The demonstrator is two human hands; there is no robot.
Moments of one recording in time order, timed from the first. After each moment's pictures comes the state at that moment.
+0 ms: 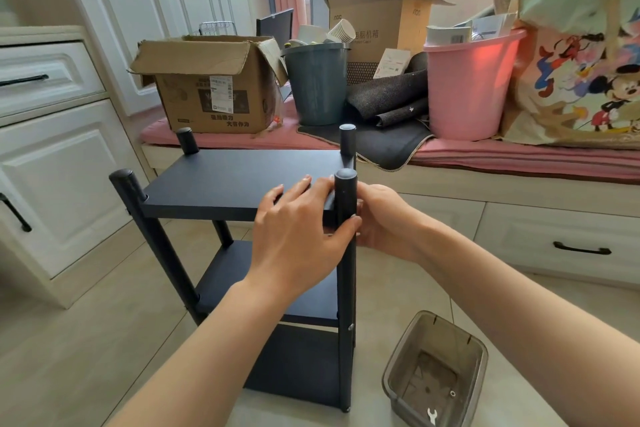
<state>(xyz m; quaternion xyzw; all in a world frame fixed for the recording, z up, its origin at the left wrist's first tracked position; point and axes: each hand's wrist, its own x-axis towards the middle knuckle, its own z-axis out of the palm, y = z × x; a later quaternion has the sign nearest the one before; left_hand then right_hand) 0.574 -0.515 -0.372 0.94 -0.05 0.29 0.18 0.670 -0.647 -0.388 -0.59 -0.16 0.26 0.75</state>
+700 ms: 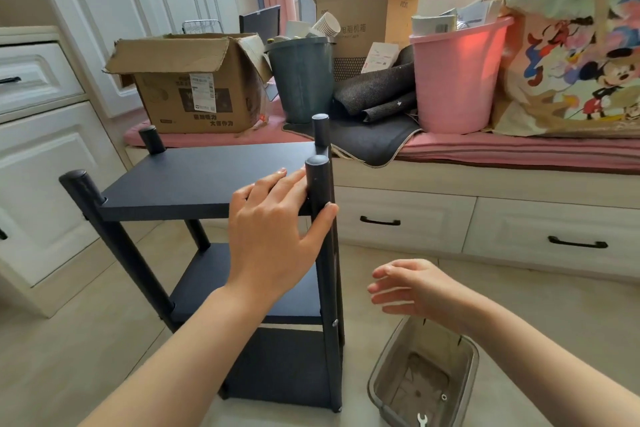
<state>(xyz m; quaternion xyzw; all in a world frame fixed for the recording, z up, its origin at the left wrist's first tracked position) 0.596 -0.534 -0.391 0.91 -0.04 0.39 0.12 0.667 -0.756 -0.497 -0.71 -0.04 0.28 0.65</state>
